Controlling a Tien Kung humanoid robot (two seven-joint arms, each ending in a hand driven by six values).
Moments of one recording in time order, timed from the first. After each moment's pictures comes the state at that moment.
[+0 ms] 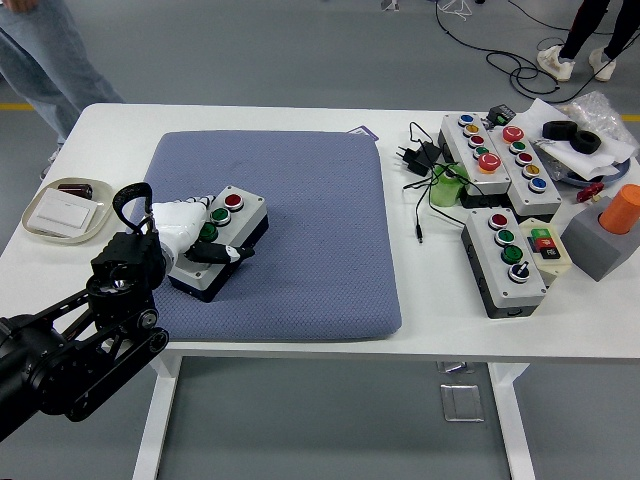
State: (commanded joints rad) left arm -0.58 0.27 -0.82 -1.27 2.15 -0.17 0.65; right arm 0.03 -0.14 0.61 0.18 -0.12 -0.18 -0.20
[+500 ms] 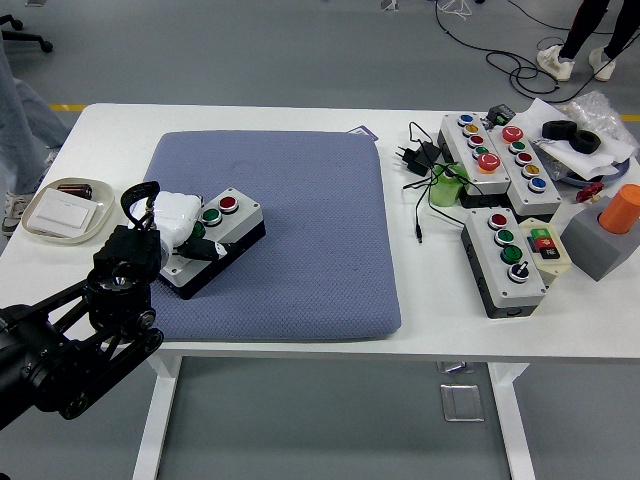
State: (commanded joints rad) left arm -0.61 0.30 -0.77 -1.25 2.27 -0.19 0.62; right arm 0.03 -0.14 0.60 0.18 -0.12 -0.18 -0.20
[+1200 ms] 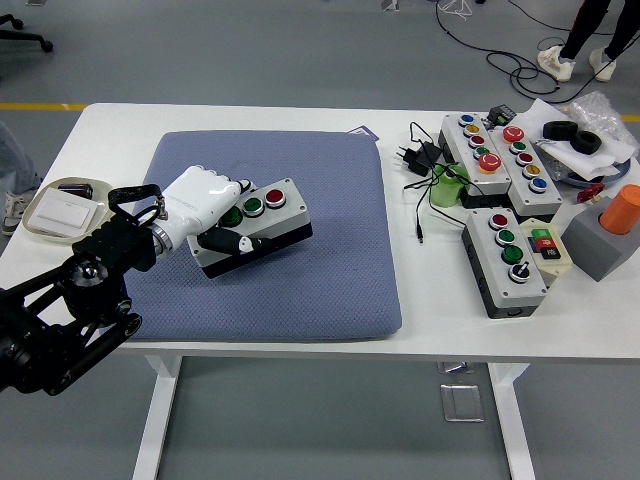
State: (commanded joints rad) left arm -0.70 0.37 -0.67 -1.13 2.27 0.21 0.05; right arm 0.02 -0.14 0.62 0.18 -0.15 -0.19 -0.20
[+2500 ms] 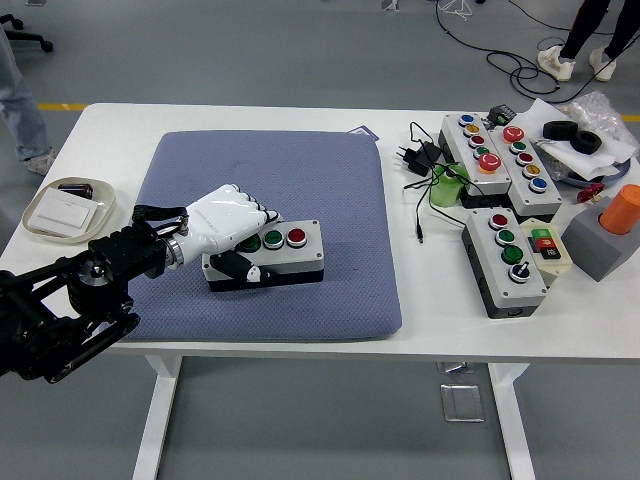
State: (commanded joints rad) left arm -0.80 0.38 -0.47 -1.02 2.27 0.23 -0.09; right arm 0.04 -0.14 0.63 0.18 -0.18 -0.19 -0.21
